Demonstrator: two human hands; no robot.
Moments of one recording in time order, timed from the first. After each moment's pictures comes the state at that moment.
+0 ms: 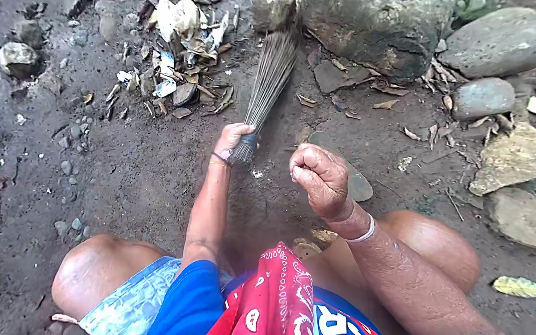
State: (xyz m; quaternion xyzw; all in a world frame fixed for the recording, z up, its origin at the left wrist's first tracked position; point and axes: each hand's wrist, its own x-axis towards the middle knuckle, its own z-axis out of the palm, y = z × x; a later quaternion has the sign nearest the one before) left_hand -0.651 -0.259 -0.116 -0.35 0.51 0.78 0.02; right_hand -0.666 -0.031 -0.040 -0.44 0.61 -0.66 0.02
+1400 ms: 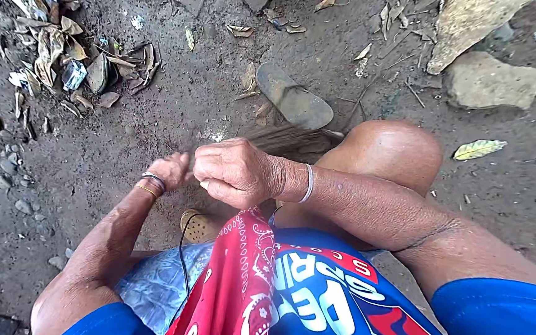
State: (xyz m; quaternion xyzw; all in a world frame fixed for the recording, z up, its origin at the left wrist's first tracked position) left_hand -0.558 -0.268 -0.098 0.01 0.86 0.01 0.52; right_hand -0.619 -0.034 -0.040 -0.51 0.58 -0.63 0.05
